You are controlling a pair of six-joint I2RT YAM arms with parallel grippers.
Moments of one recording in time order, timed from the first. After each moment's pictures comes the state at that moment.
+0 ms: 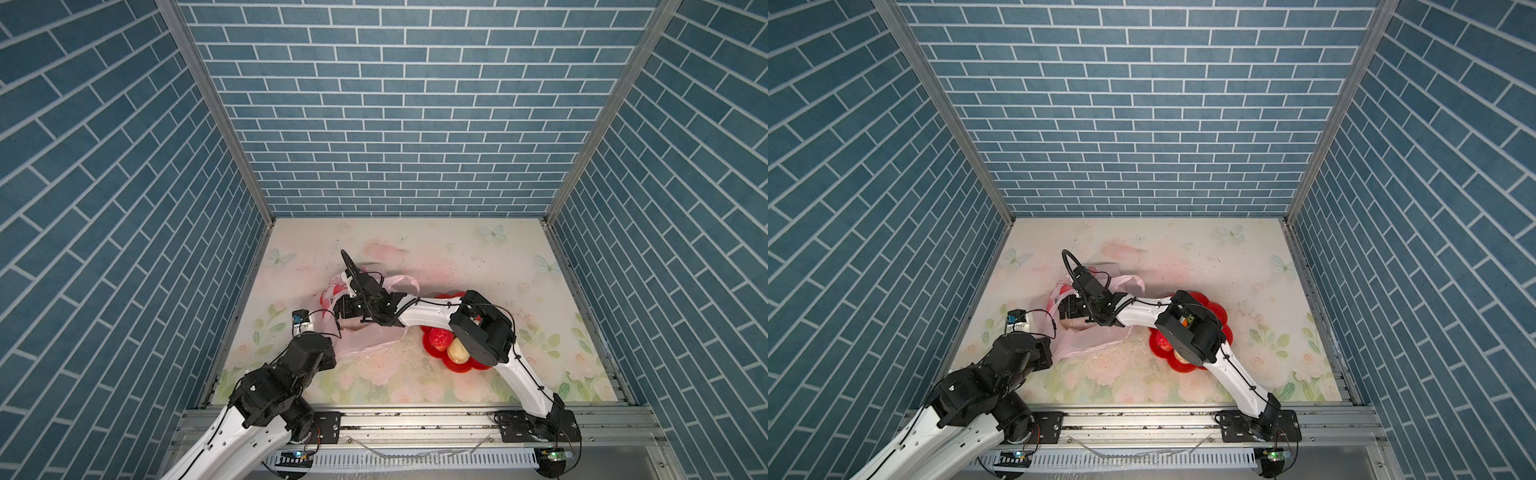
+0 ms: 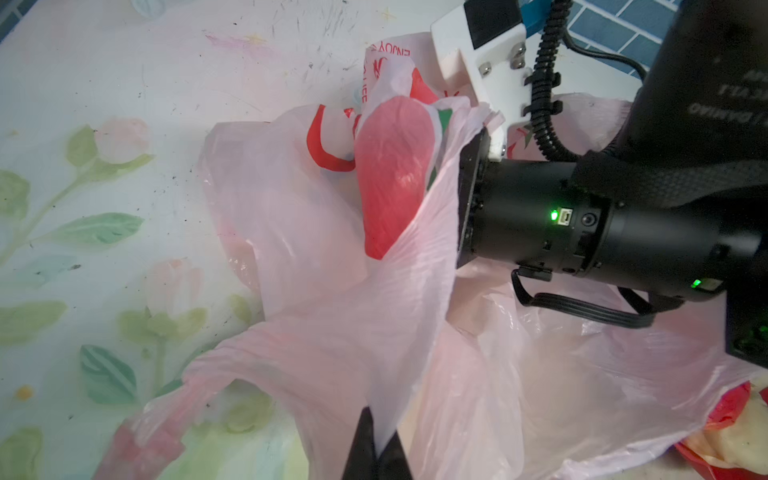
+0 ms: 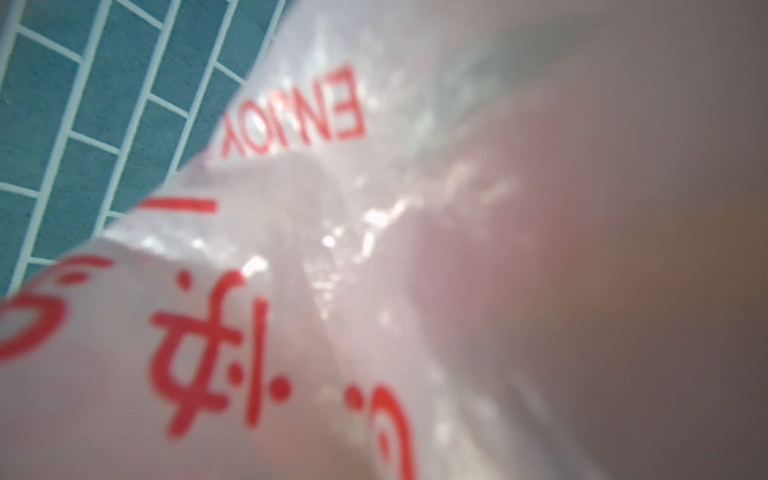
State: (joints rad) left arm -0.70 0.39 0.51 -0.90 -0.36 -0.75; right arm 1.08 2.35 1.69 0.11 -0.20 0.77
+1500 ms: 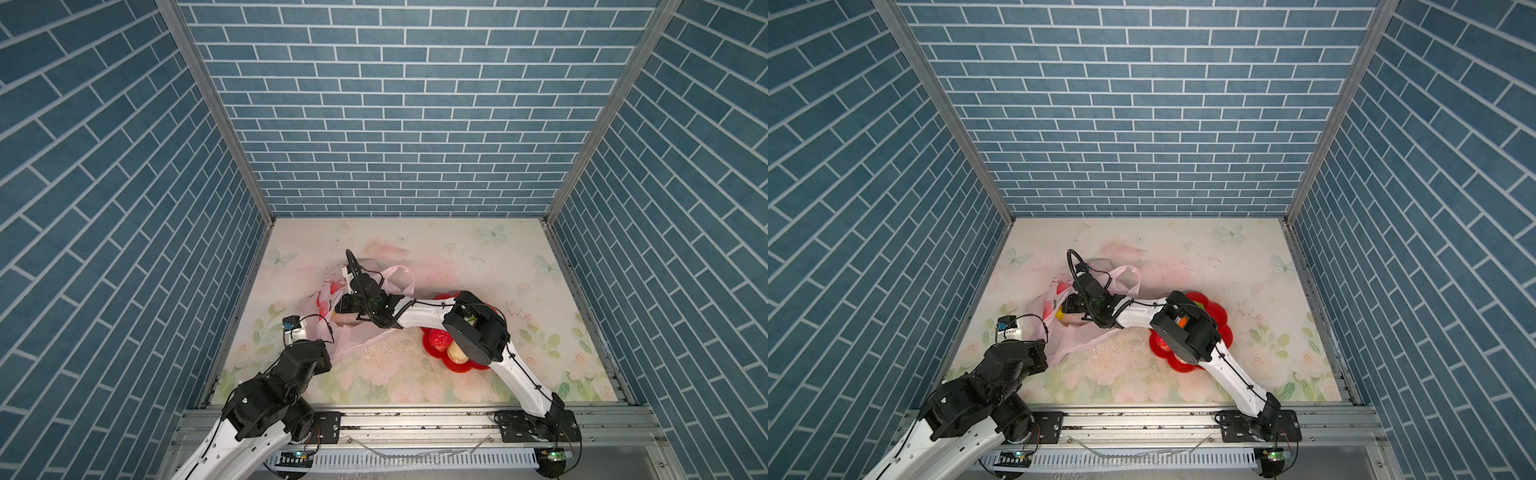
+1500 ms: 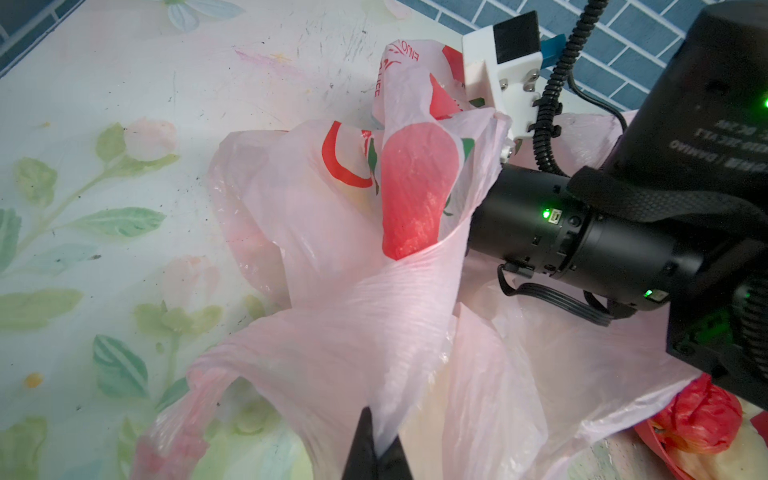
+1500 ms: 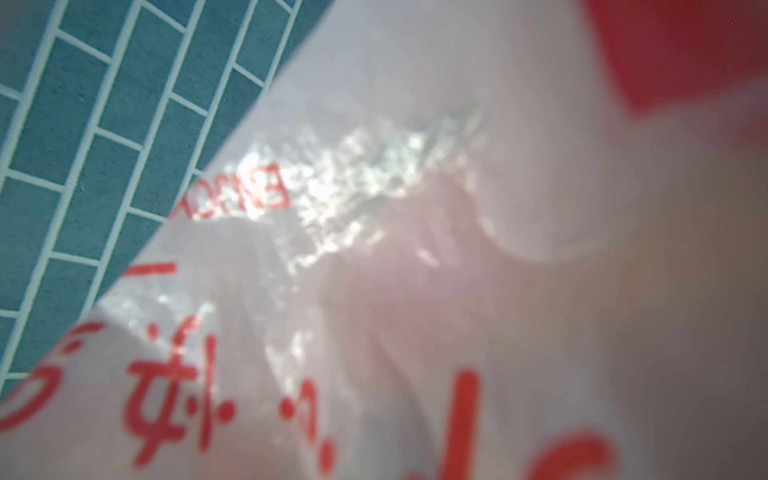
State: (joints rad) left arm -0.70 0.26 0.47 -0.94 -0.41 -0.80; right arm 1.08 2.39 1.69 0.28 -0.15 0.86
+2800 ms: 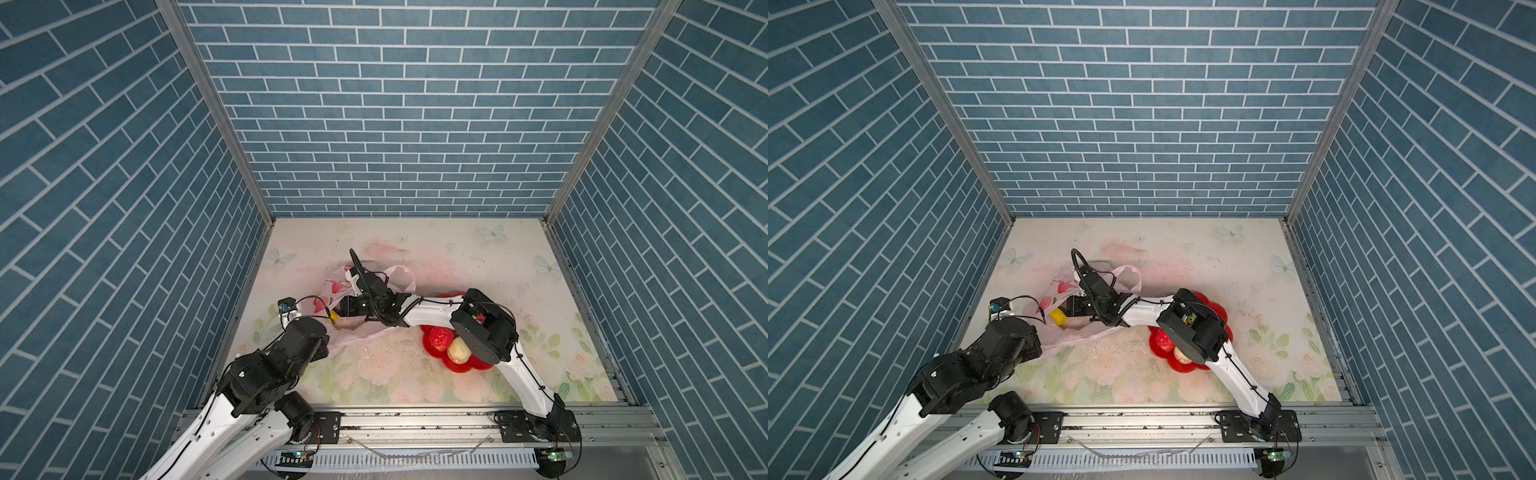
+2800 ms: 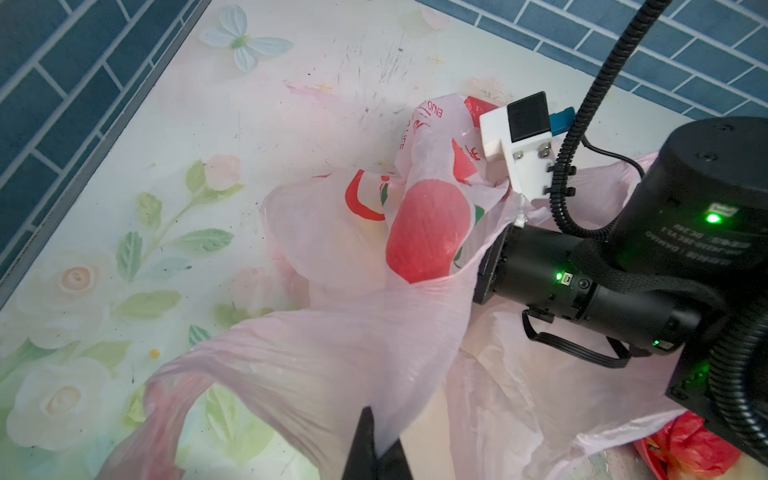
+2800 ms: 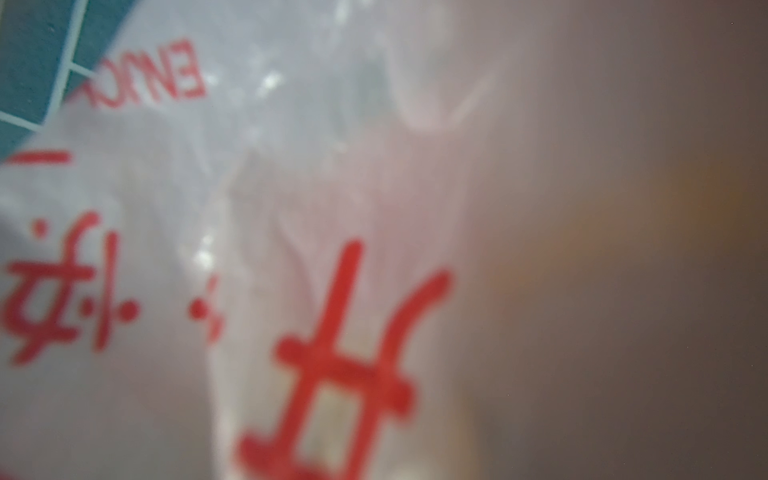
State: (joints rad) left arm -0.70 0.56 0.78 -1.13 -0.47 -0.85; right arm 1.06 2.32 1.61 0.20 -0.27 0.81
